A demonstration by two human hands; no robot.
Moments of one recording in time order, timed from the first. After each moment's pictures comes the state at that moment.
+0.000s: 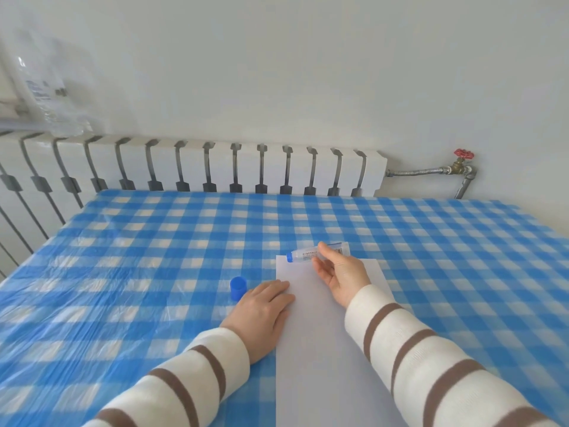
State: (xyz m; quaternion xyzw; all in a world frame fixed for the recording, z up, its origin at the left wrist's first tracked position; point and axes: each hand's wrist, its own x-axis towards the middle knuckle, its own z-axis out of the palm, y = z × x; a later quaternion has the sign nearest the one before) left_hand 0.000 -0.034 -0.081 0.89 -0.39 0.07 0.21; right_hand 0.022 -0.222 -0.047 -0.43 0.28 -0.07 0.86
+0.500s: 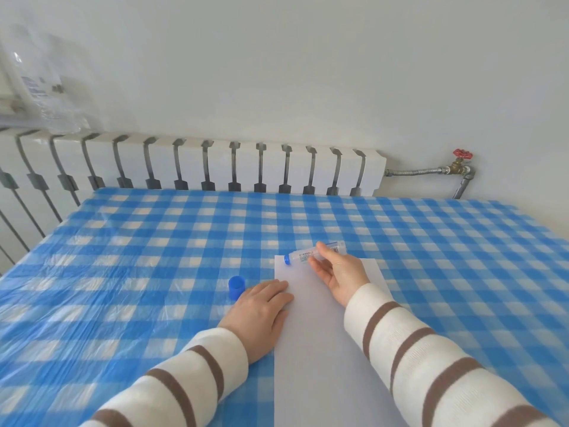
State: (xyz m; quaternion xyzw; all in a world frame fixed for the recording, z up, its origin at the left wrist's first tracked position) left_hand 0.001 -0.034 -0.080 0.91 -0.37 0.04 0.18; right_hand 0.021 -0.221 -0.043 -0.45 0.28 -0.06 0.85
